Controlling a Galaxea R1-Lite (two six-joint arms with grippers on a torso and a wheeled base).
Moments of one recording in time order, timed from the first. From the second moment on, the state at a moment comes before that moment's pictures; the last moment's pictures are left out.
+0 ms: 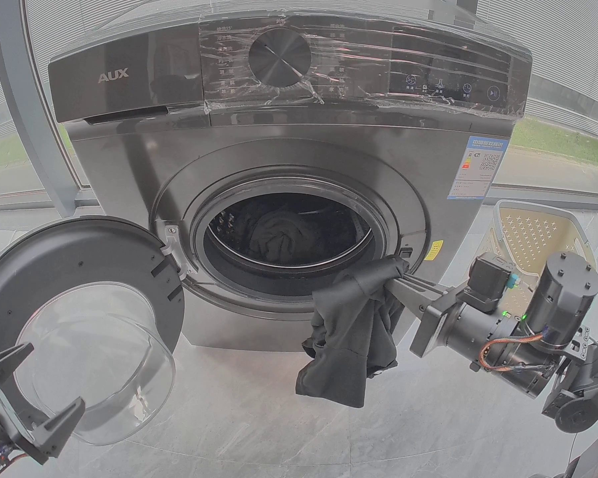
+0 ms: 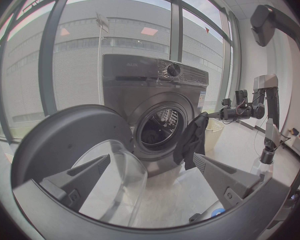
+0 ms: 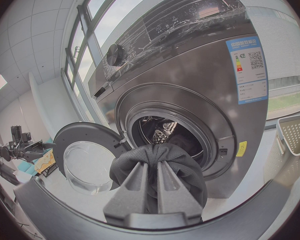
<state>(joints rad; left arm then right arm) -0.01 0.48 -0.21 -0.20 -0.39 0.08 0.77 1.67 -0.43 -1.22 -0.11 0.21</state>
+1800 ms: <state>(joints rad) -0.53 2.06 -0.43 -1.30 -0.28 -0.05 0.78 1.93 -0.73 -1.30 -0.13 0.22</state>
